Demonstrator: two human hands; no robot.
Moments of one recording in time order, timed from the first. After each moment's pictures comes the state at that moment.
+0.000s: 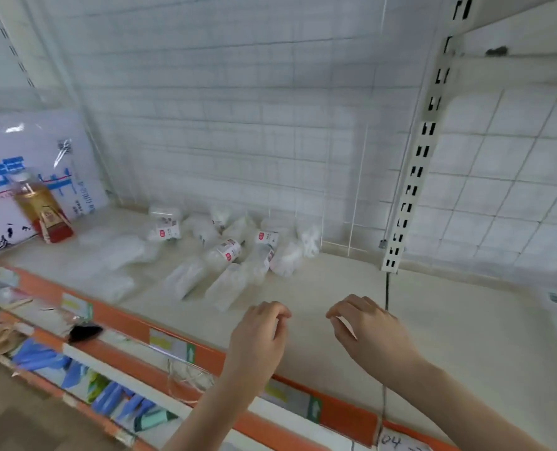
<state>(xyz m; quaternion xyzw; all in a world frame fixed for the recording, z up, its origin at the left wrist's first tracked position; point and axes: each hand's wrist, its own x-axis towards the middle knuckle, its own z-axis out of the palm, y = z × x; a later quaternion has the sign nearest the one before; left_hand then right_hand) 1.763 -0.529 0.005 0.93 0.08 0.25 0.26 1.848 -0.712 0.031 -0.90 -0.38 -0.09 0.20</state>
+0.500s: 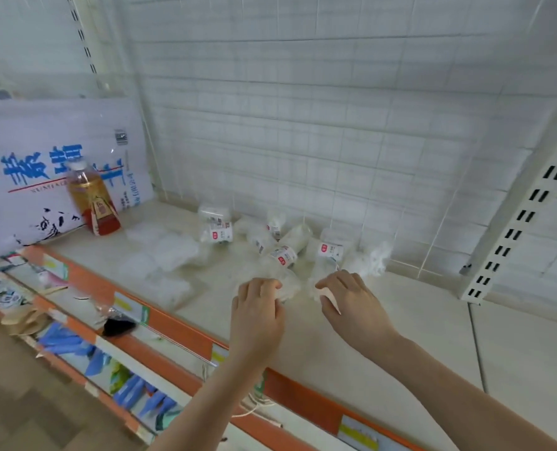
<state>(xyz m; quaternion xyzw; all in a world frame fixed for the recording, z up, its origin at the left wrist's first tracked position) 1.779 -0.402 0.003 0.92 0.20 0.28 0.19 1.875 -0.552 0.025 -0.88 -0.42 -0.10 0.22</state>
